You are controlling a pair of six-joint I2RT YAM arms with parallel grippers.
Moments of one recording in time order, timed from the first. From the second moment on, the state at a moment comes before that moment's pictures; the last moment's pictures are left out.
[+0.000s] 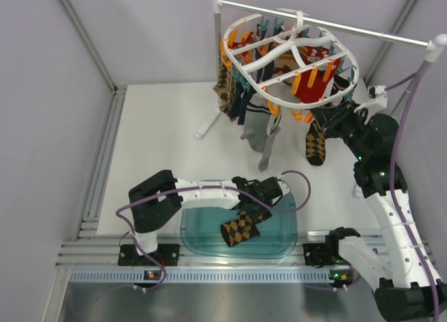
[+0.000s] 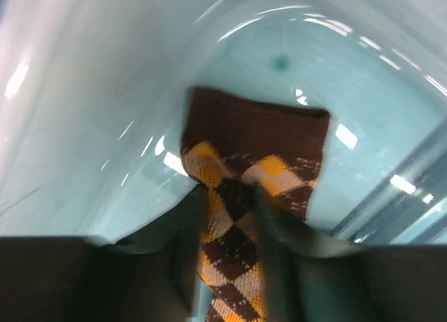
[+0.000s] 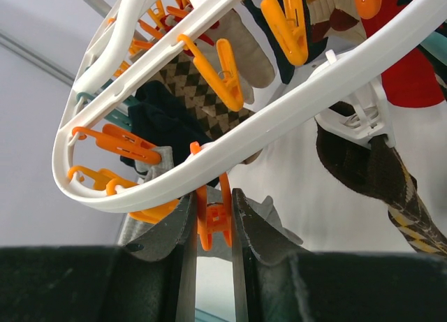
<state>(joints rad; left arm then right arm) -1.23 1.86 1.21 -0.50 -0.16 -0.20 0.12 0.84 0.99 -0.20 -0.20 0.65</state>
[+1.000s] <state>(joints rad) -1.19 1.37 1.22 0.14 0.10 0.26 0.12 0.86 0.99 -0.19 -0.21 0.67</state>
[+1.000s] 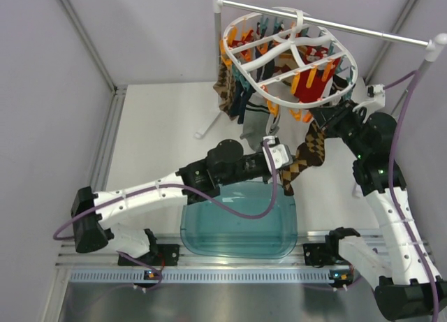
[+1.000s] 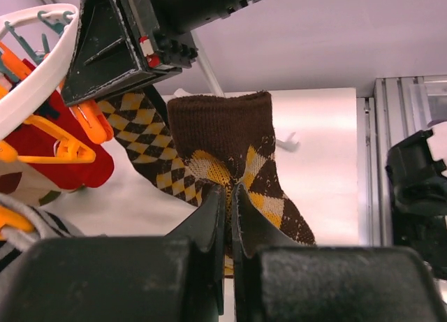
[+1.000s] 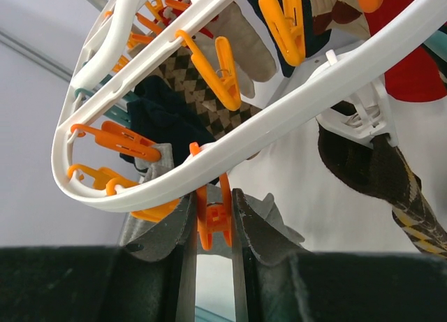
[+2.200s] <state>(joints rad) -0.91 1.66 1.30 0.35 0.48 -0.04 0.12 0.84 0.99 -0.19 -0.26 0.70</state>
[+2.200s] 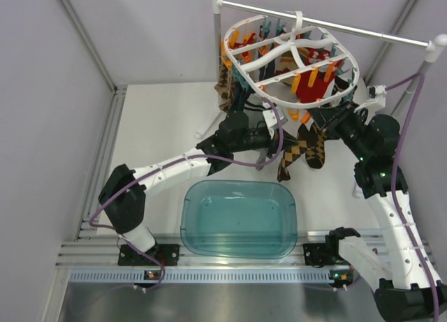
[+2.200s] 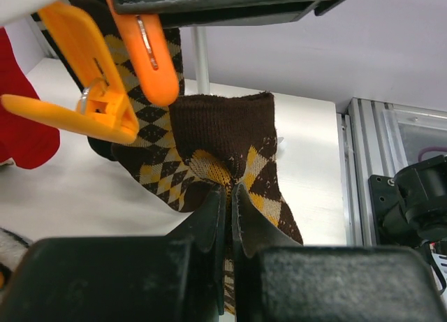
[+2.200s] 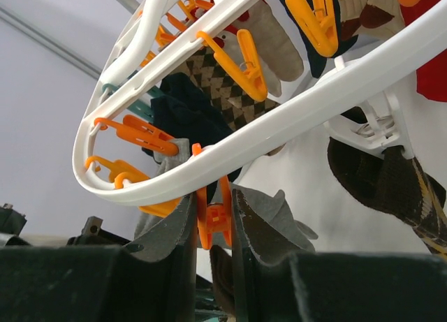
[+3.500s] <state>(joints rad) -0.86 1.70 1.33 0.37 0.56 -0.16 0.12 0.83 0.97 -0.16 -0.26 0.65</state>
